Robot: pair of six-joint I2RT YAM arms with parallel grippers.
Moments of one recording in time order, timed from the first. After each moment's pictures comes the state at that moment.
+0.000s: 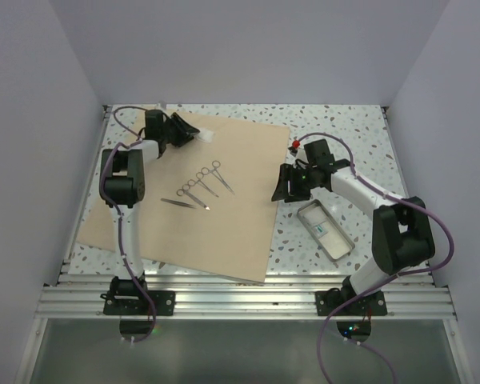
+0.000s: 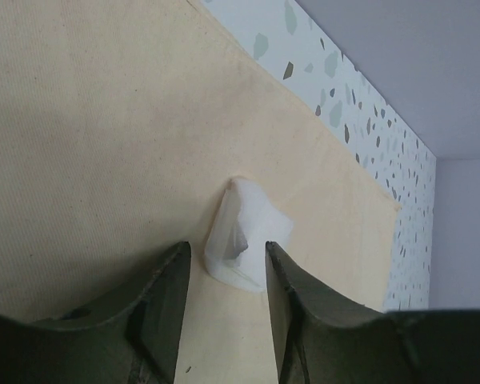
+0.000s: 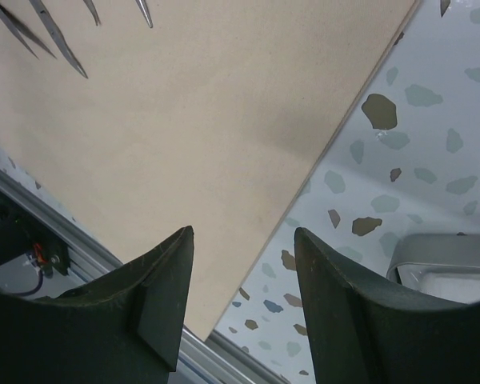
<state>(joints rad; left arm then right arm) -0.01 2.41 1.68 0.22 0.44 -0.80 0.31 1.60 1.07 -0.51 -0.45 0.35</state>
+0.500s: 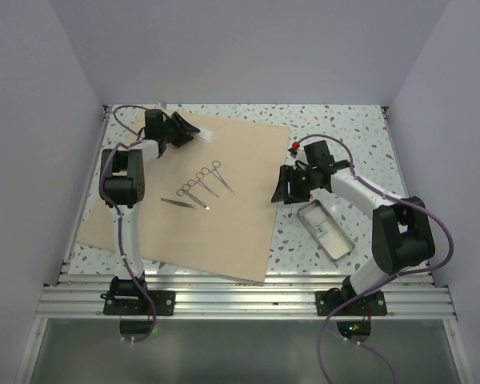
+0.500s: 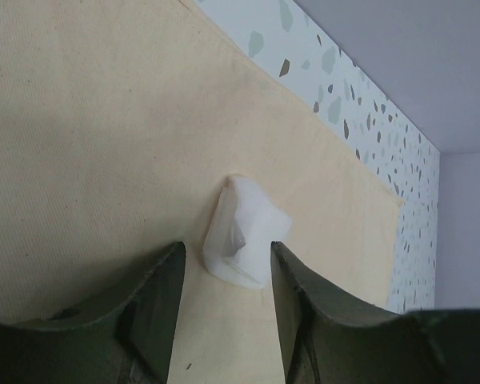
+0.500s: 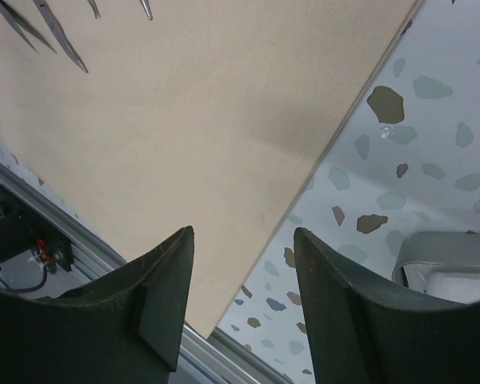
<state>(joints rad) -0.02 2.39 1.66 0.21 0.44 -0.77 0.31 1.60 1.05 -0.50 -0.46 0.35</state>
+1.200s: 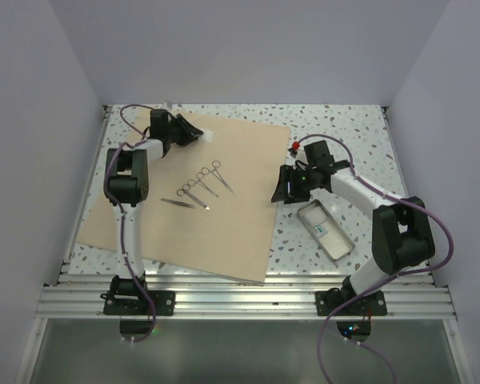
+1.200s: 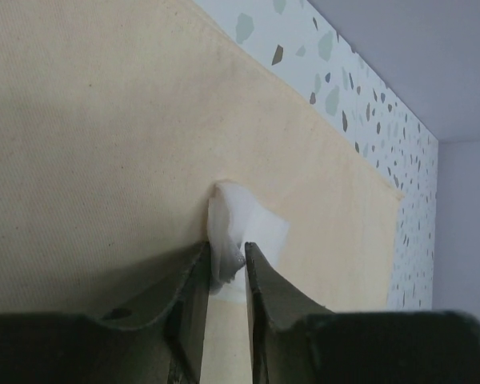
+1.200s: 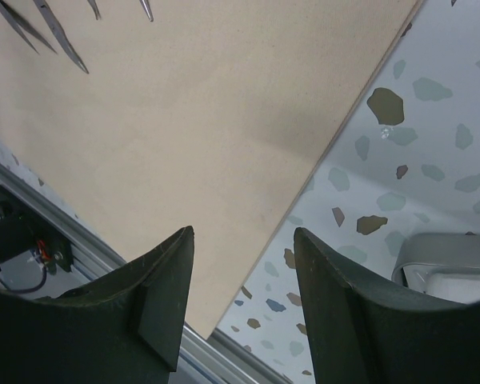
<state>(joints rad) -0.04 2.45 1.73 0.21 0.47 -0.78 0.31 1.60 1.05 -0.49 -0.46 0.35</state>
